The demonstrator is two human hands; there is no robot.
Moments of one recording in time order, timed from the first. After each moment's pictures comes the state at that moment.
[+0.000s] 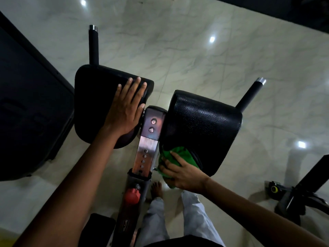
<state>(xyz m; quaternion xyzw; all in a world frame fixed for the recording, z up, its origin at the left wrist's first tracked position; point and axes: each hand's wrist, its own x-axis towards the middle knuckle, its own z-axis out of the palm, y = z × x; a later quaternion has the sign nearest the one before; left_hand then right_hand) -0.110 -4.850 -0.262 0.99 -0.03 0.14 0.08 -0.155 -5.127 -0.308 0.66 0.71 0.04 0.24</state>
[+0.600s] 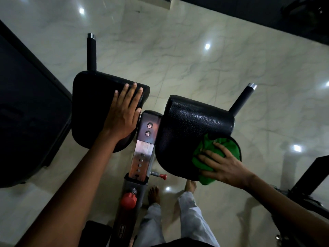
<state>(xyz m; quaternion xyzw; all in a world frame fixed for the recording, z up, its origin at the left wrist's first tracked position) -0.110 -4.857 -0.259 0.99 -0.01 0.12 0.09 -0.095 -5.236 -0.262 0.71 0.67 0.15 0.11</state>
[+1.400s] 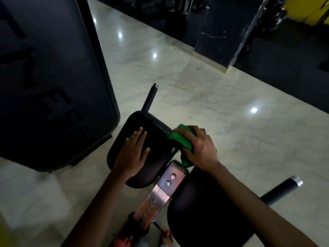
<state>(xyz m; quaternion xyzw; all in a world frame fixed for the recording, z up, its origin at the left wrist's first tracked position) -0.148 -4.825 -0.239 0.94 0.24 0.09 0.21 0.024 -4.994 -0.185 0.83 0.52 0.01 -0.22</state>
